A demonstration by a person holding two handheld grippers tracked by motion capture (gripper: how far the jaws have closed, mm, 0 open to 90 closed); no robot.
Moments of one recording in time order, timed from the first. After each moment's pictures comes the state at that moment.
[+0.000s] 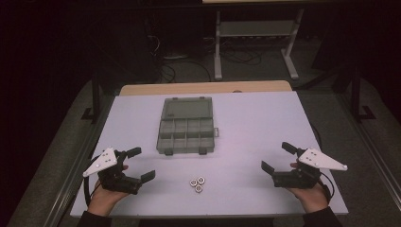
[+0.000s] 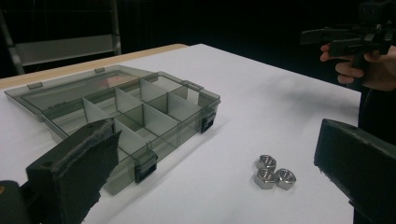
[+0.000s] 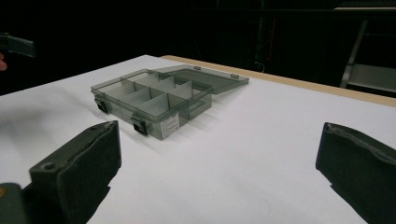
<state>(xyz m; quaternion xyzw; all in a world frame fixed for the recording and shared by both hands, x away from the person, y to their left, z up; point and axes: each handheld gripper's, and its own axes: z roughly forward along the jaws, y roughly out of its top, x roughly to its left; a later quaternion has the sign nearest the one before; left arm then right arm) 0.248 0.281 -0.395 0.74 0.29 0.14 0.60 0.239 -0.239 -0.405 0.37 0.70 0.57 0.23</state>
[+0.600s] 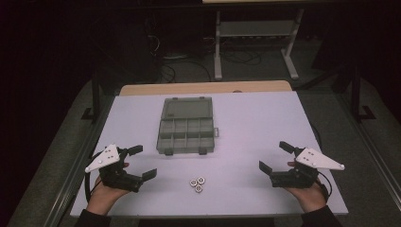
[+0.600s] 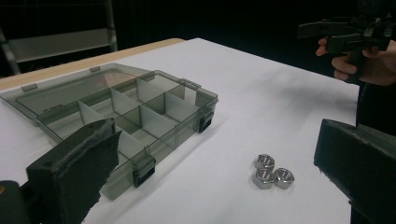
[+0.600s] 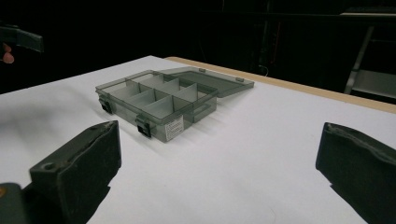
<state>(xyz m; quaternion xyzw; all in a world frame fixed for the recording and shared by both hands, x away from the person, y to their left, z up) 0.254 0.276 -0.385 0.75 0.28 0.13 0.58 0.242 -0.233 -0.404 0.35 0.70 0.58 0.24</state>
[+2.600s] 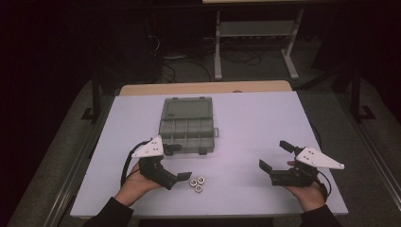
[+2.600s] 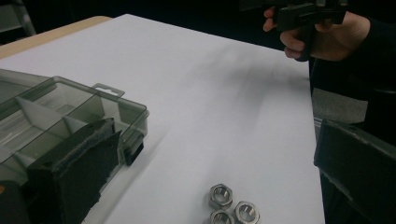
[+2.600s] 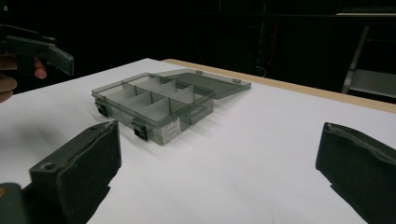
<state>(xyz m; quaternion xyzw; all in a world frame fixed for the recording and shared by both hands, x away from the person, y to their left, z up) 0.284 0.186 -0.388 0.81 0.18 0.05 0.55 0.244 -0.234 -0.406 0.36 0.69 0.58 0.24</state>
